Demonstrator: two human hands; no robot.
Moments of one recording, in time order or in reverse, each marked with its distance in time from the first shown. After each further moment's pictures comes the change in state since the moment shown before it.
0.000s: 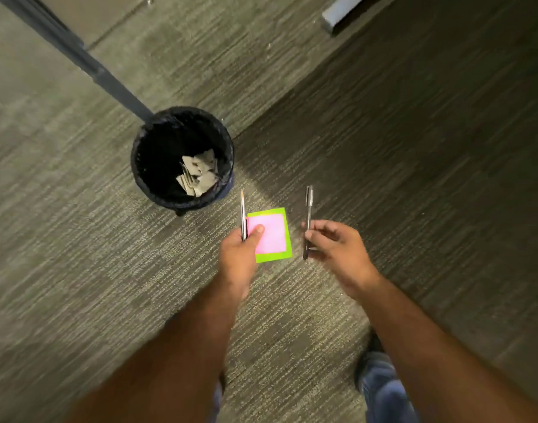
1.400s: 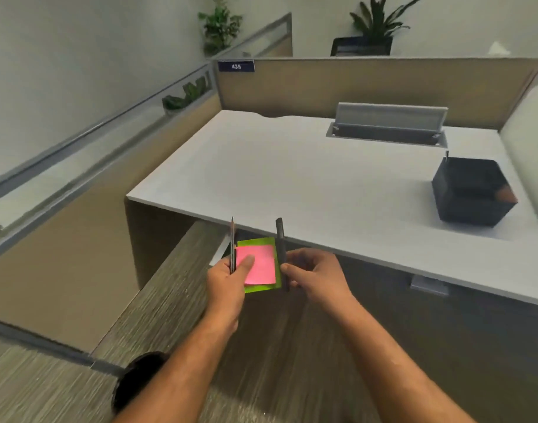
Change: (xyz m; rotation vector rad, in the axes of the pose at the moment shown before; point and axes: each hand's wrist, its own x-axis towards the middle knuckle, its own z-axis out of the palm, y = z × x) left_hand -0.583 0.404 0.176 0.123 -0.399 0.673; right_hand -0.519 -0.462 -0.187 -0.064 0.432 -0.649
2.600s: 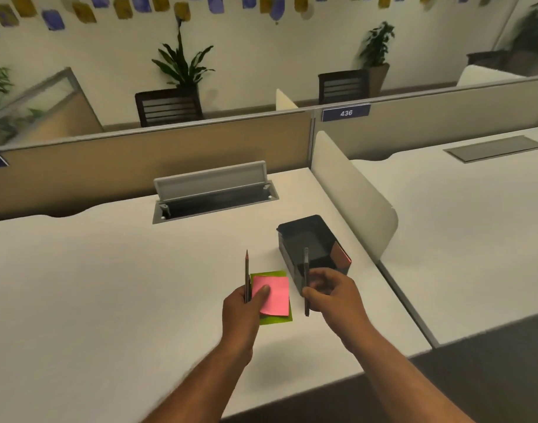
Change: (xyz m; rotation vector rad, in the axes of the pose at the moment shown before) left_hand 0.104 0.031 0.462 0.235 -0.662 -0.075; right_hand 0.149 0.031 -0.371 -0.008 0.767 0.181
